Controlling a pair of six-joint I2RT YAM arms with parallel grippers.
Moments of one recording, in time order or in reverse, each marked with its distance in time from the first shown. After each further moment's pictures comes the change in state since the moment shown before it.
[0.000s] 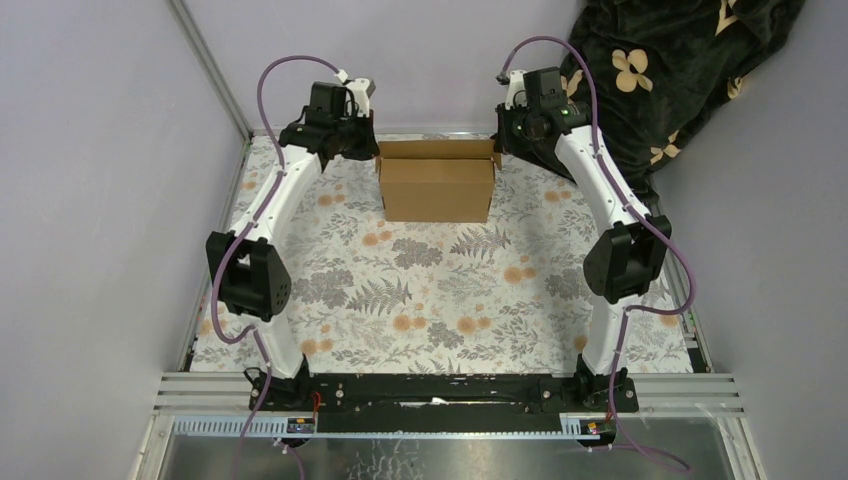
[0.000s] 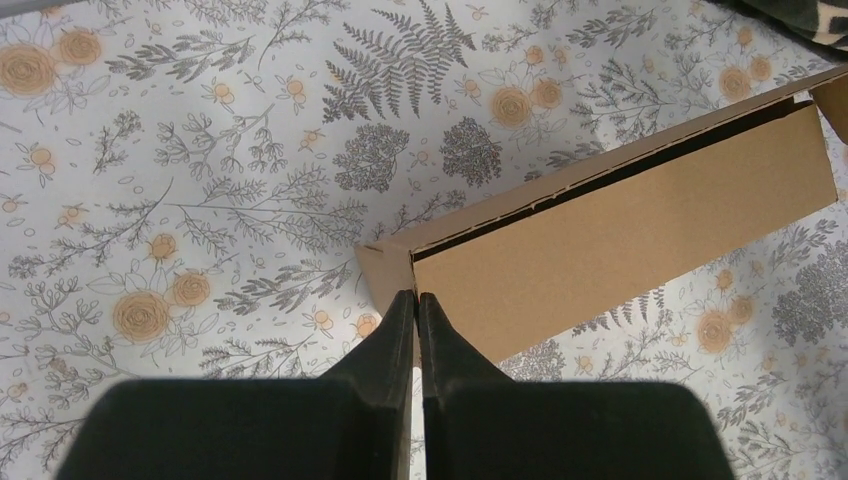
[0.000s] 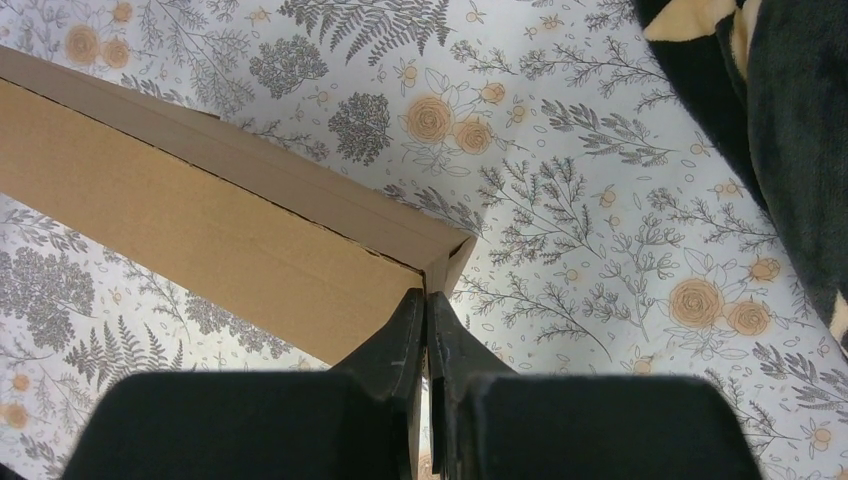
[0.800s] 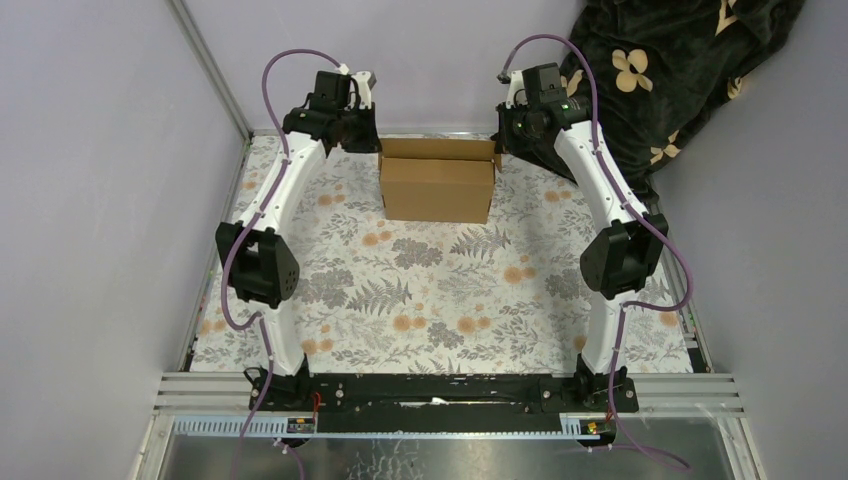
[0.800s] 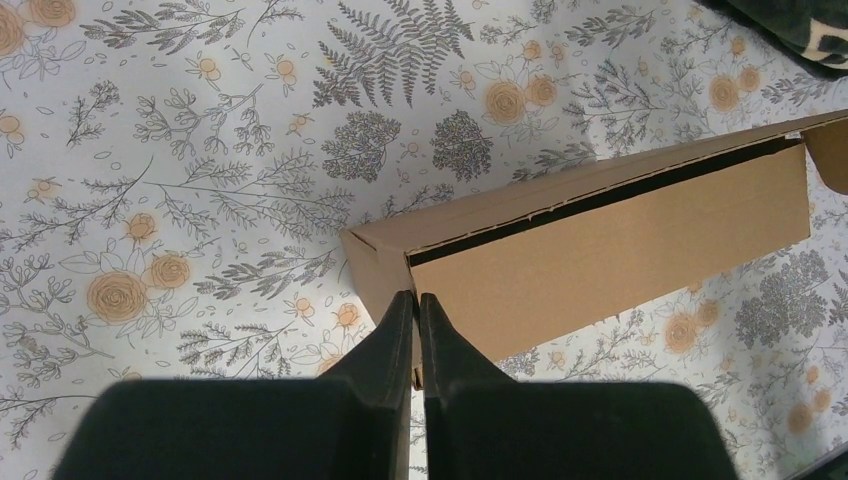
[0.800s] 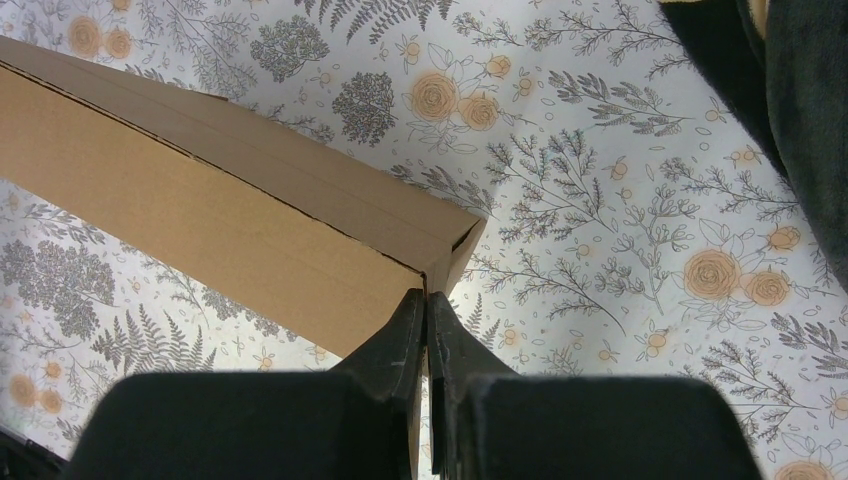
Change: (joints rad) left arm 0.000 0.116 0.211 -0.170 -0.003 -0.059; right arm 0.000 0.050 0.109 -0.122 0.003 0.040
